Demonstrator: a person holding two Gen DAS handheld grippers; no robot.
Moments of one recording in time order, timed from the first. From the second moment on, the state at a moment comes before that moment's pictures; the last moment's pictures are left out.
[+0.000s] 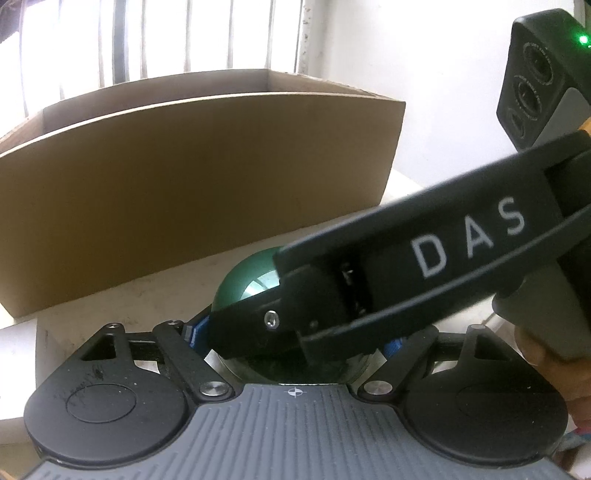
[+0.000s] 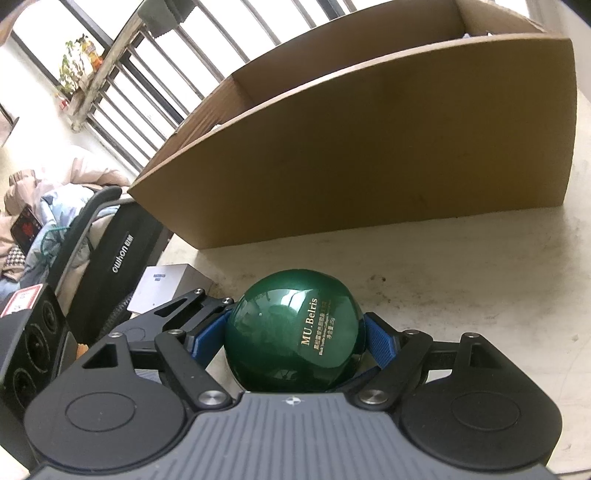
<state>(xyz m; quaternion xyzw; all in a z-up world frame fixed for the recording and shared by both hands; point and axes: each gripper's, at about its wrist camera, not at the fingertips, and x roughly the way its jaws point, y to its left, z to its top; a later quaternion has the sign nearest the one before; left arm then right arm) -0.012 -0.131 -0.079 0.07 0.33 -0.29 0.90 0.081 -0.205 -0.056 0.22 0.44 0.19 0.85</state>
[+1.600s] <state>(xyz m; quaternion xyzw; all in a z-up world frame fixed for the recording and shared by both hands) 0.034 -0.080 0.078 0.09 0.13 -0.24 0.96 0.077 -0.150 0.104 0.07 0.26 0.25 0.93</state>
